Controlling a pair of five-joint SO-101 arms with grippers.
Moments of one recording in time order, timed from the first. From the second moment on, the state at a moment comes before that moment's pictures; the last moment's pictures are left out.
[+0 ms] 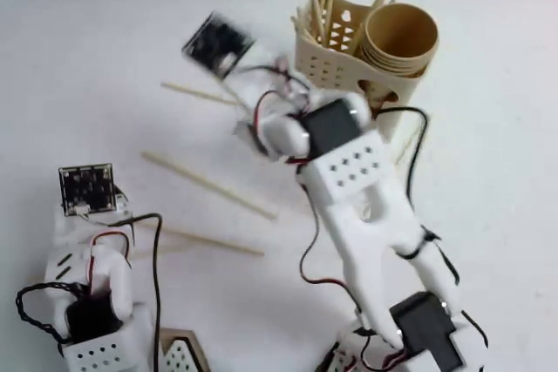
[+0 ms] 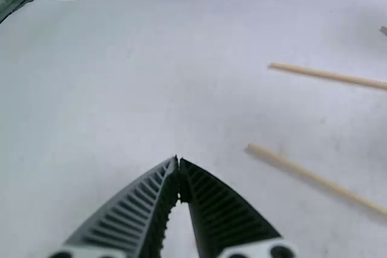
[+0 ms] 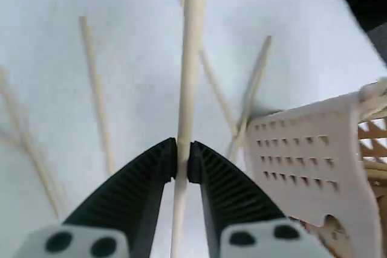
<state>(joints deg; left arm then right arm) -22.5 -103.6 89.9 50.8 -12.1 -32.3 -12.3 -8.3 76.2 26.2</state>
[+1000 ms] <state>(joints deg) -22.5 -103.6 89.9 50.8 -12.1 -15.1 -7.9 -34.2 46.1 11.9</state>
